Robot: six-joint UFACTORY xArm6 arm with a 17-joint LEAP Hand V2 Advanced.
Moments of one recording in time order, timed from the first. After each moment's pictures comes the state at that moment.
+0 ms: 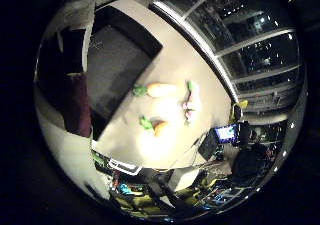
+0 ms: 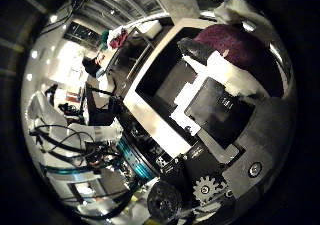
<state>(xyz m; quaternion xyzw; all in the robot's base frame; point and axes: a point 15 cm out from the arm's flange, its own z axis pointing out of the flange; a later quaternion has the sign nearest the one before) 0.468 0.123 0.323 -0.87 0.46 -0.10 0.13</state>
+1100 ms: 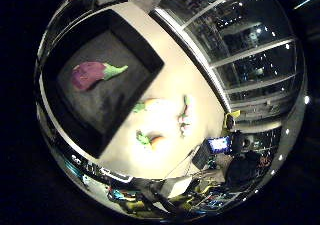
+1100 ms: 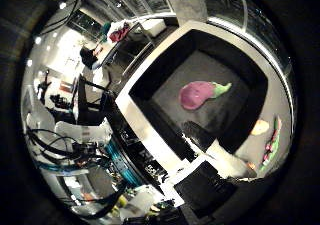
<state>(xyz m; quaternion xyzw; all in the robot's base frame) 0.487 0.023 0.310 -0.86 0.48 -0.15 0.07</state>
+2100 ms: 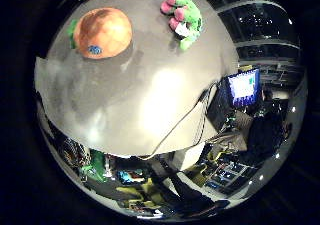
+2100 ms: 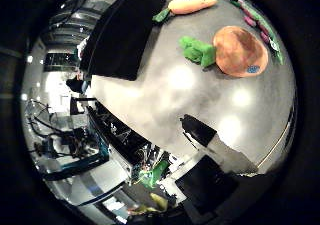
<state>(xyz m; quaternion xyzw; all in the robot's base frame) 0.384 -0.245 0.117 -0.80 0.60 -0.04 -0.02</state>
